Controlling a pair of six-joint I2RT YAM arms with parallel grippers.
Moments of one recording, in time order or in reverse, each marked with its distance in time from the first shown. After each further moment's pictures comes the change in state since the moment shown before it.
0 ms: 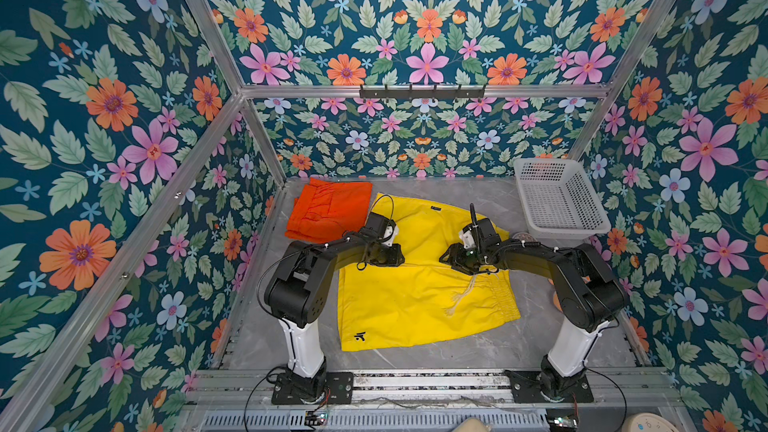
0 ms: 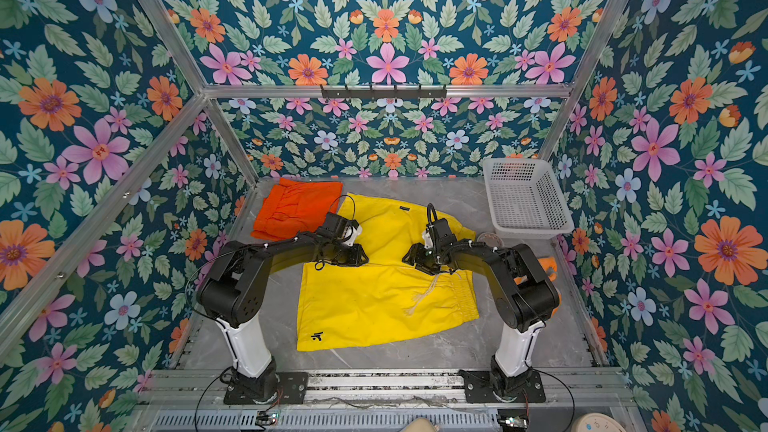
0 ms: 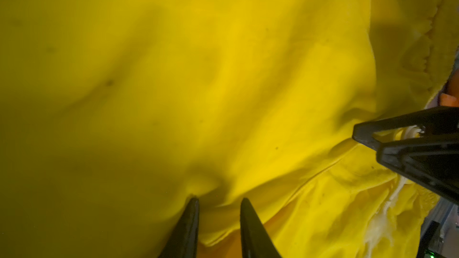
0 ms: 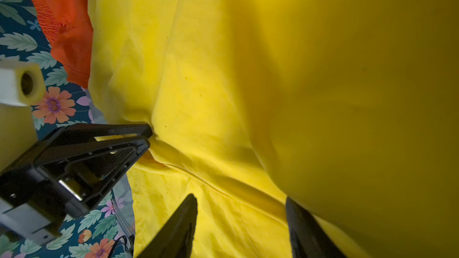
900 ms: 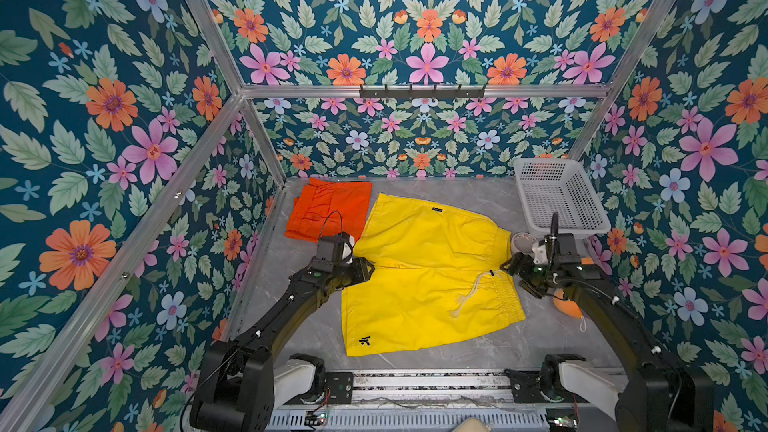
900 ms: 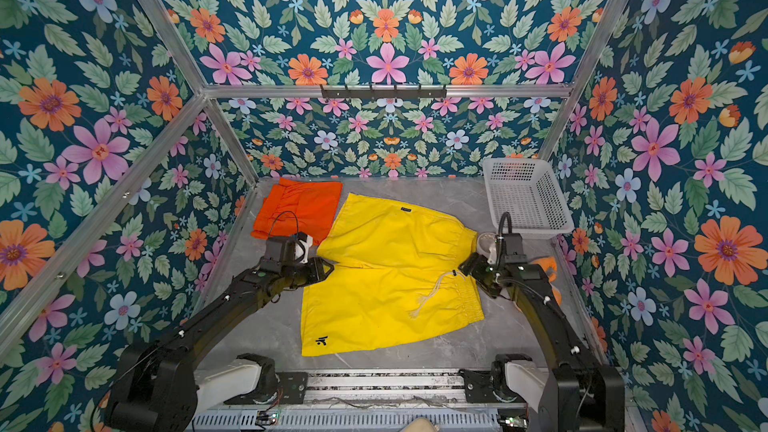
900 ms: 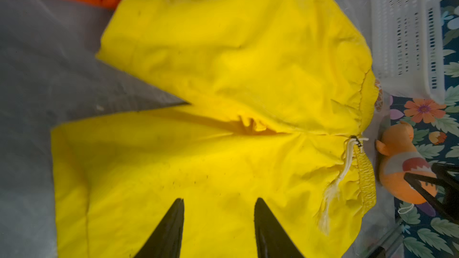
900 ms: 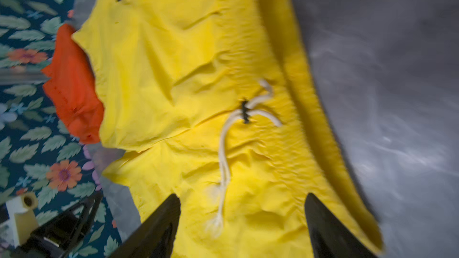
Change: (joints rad) left arm 0.135 -0.672 -0.456 -0.049 -0.014 -0.218; right arm -0.433 -0.772 -0.256 -0.610 0.085 -0.053
